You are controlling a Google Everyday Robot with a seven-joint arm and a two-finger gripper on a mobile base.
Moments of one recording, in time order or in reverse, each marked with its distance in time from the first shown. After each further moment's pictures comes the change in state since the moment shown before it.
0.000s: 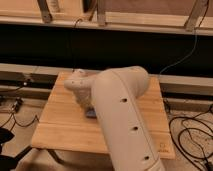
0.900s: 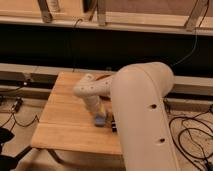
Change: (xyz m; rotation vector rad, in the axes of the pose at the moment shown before) arm 0.034 -0.087 -0.014 0.075 -0.006 0.100
